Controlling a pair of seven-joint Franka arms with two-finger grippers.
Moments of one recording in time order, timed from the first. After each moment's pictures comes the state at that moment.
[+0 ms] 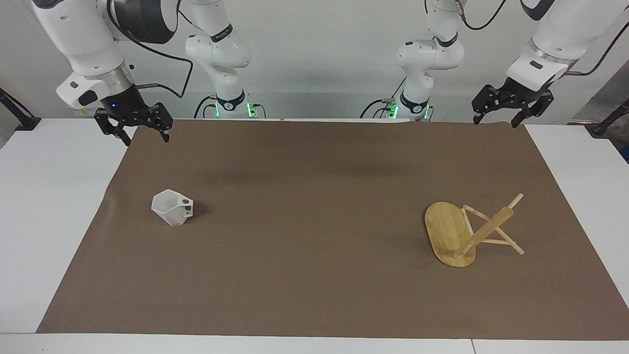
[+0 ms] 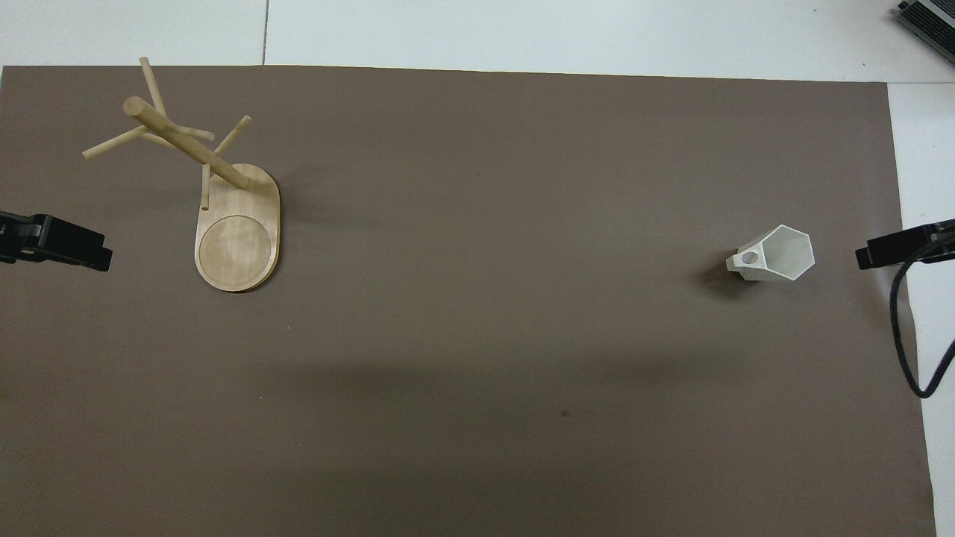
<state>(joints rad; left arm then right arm) -0.04 0.00 -0.05 -1.47 -0.02 1.41 0.05 -0.23 -0.07 0.12 -1.77 0.02 1.76 -0.22</state>
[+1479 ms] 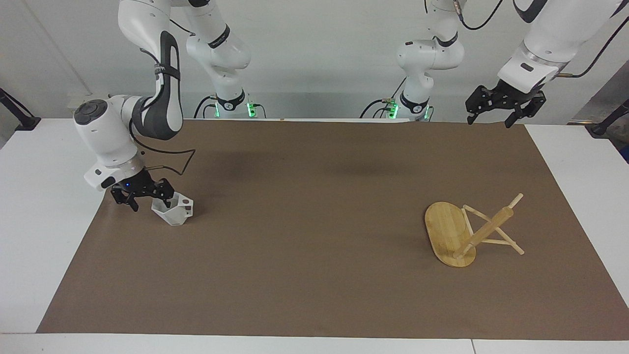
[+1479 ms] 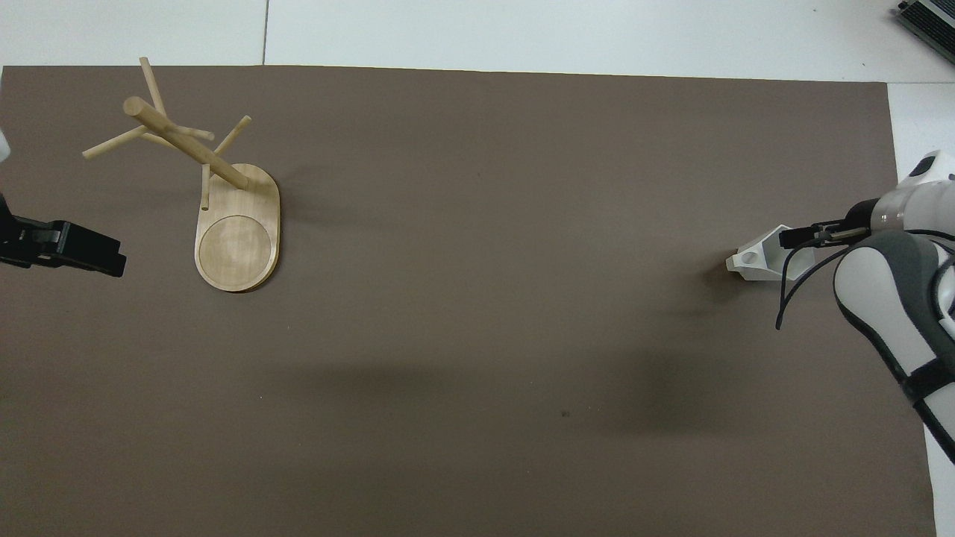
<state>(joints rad) -0.04 -0.01 -0.06 -1.50 -0.02 1.42 0.04 -0.32 0.19 0.12 -2.03 0.02 2.36 -0.34</state>
